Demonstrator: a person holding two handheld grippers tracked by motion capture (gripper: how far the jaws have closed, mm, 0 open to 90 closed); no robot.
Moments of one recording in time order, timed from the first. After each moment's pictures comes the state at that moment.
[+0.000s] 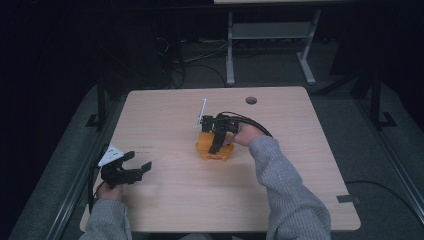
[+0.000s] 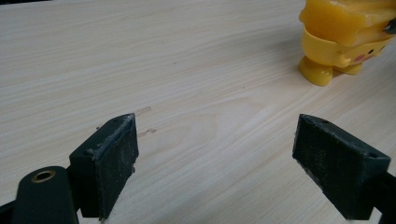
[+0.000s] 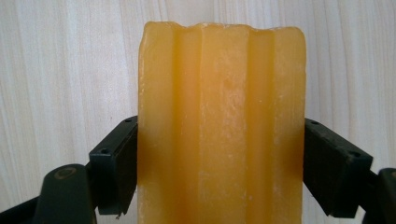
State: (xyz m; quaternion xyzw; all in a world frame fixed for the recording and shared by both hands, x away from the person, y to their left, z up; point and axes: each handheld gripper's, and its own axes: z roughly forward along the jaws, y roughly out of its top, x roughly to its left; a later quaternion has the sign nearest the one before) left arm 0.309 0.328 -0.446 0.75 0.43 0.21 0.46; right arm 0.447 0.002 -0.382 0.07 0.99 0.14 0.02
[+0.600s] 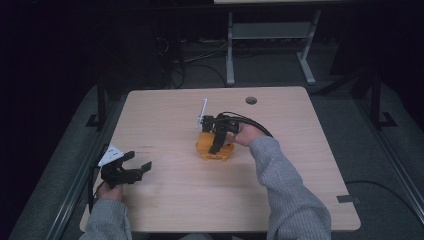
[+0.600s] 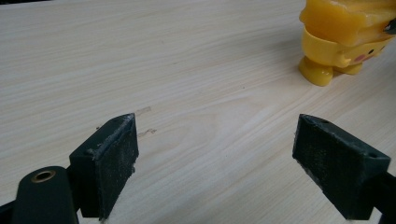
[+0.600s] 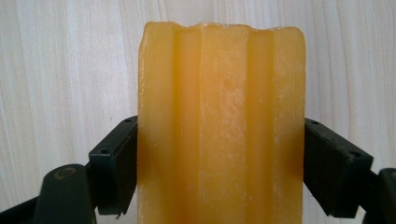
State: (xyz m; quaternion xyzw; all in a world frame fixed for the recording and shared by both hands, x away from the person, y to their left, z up) left arm 0.309 0.328 -0.446 0.75 0.43 0.21 0.46; right arm 0.446 0.000 -0.383 0.07 0.99 0.15 0.02
